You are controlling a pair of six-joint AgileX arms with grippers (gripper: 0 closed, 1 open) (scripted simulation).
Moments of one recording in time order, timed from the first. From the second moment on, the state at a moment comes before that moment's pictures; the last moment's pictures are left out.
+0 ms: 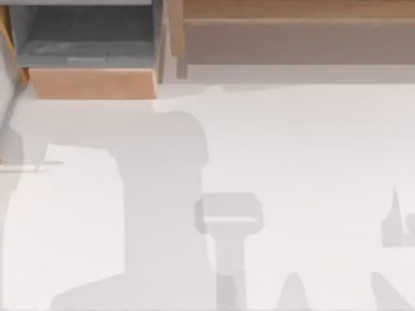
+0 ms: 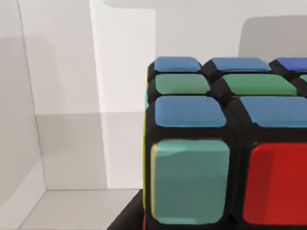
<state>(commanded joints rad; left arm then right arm) 0.28 2.62 2.86 -1.69 -0.01 0.37 0.00 0.00 0.00 0.00 0.00 0.00</state>
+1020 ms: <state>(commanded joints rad) 0.33 2.77 2.90 -1.70 0.01 0.36 0.00 0.00 0.00 0.00 0.00 0.00</state>
